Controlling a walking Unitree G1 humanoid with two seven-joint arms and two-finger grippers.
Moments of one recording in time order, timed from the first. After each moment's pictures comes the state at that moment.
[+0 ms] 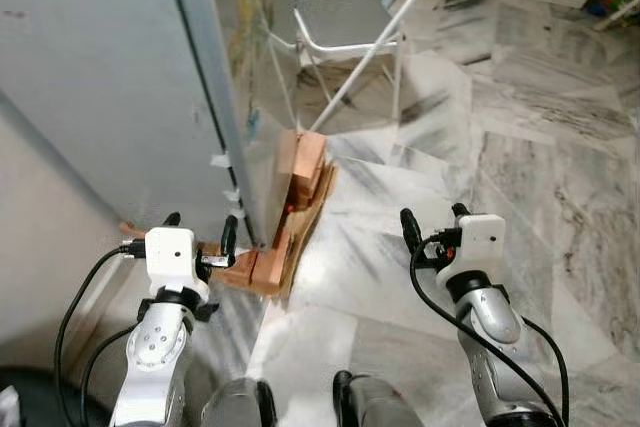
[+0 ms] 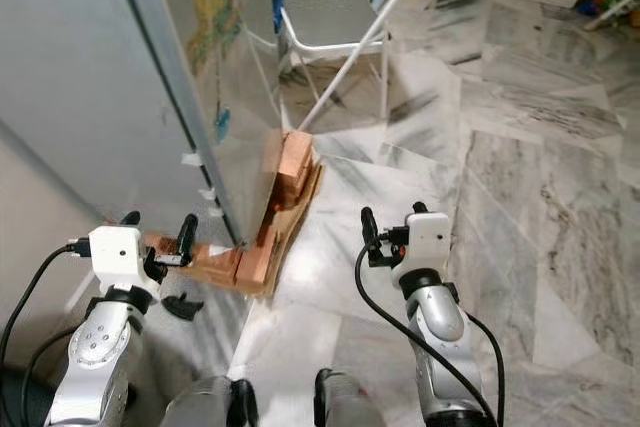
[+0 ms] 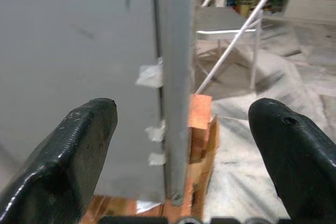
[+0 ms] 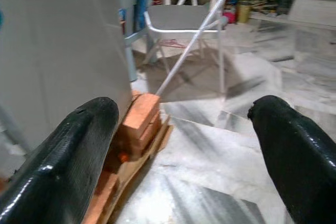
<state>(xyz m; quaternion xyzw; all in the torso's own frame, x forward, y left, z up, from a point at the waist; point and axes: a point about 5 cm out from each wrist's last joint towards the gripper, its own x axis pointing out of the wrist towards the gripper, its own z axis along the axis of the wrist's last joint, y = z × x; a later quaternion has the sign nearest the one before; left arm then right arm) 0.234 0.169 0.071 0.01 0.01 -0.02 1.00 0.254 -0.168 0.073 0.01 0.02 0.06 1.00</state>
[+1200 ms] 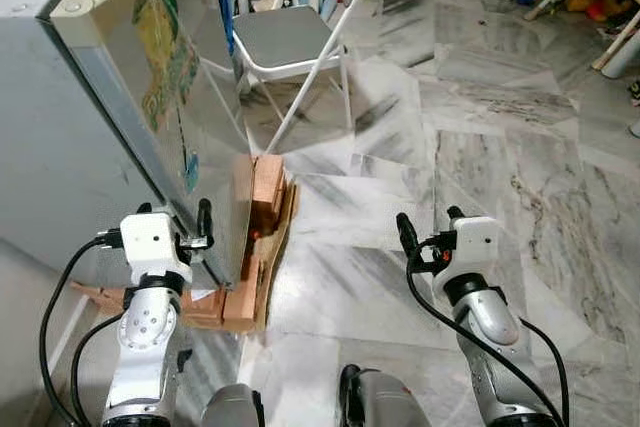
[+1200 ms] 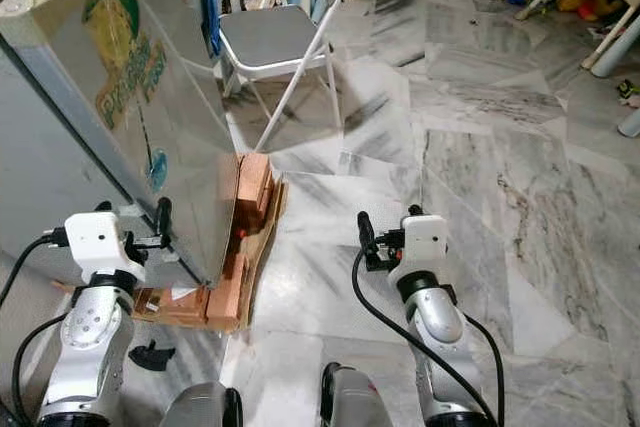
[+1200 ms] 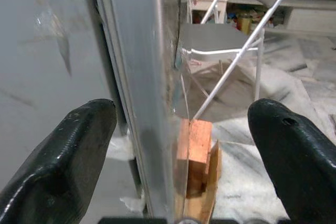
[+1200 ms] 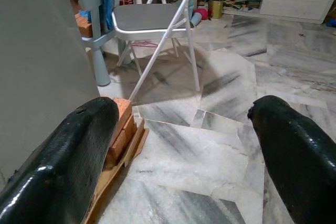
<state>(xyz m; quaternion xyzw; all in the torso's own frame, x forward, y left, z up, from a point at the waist) 0.252 0.189 0.071 0.01 0.01 0.05 1.00 0.252 -0.166 0.068 0.01 0.04 0.07 1.00</state>
